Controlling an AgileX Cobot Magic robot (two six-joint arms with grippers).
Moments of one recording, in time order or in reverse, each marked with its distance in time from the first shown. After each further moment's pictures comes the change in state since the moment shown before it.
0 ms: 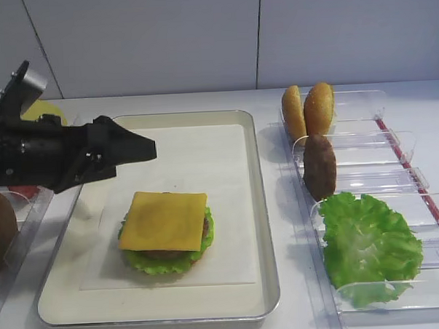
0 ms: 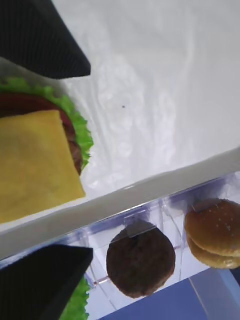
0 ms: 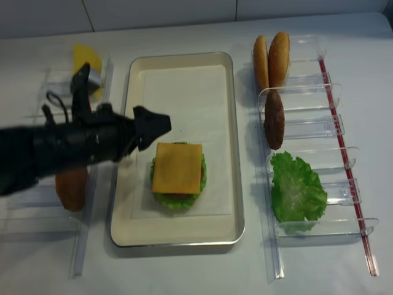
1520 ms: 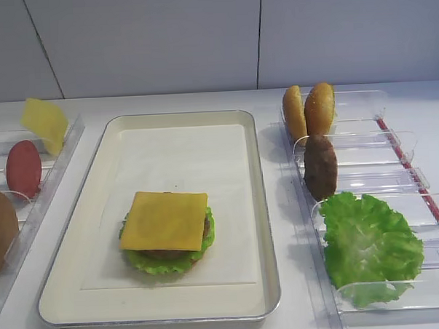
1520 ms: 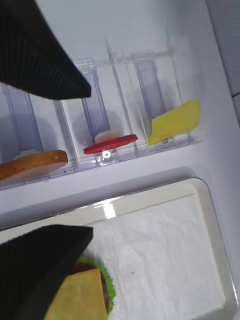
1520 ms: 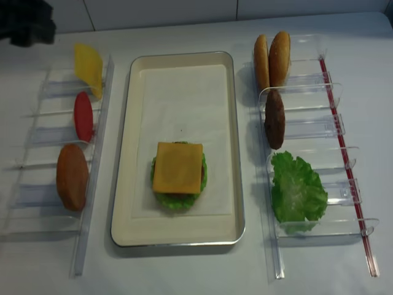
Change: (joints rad) left arm 0.000 -0.270 -0.827 1.660 0.503 -1.265; right arm 0.000 0.000 0.000 0.000 0.000 0.000
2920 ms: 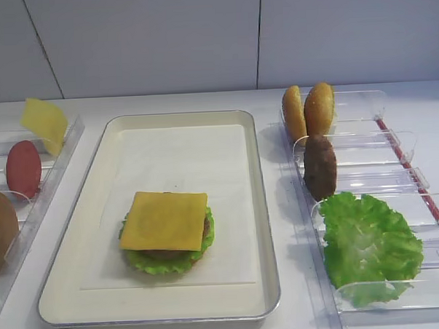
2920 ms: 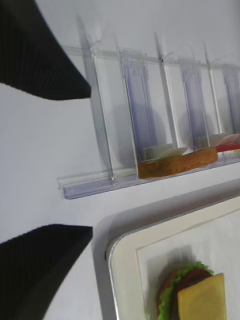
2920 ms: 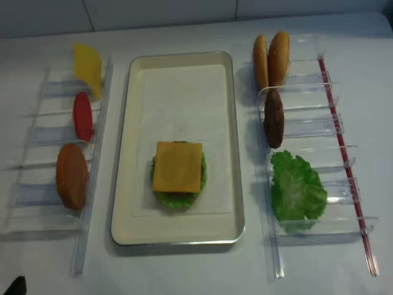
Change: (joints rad) left arm 0.000 -1.237 0.963 0.045 -0.020 -0.099; right arm -0.002 0.000 0.000 0.000 0.000 -0.002
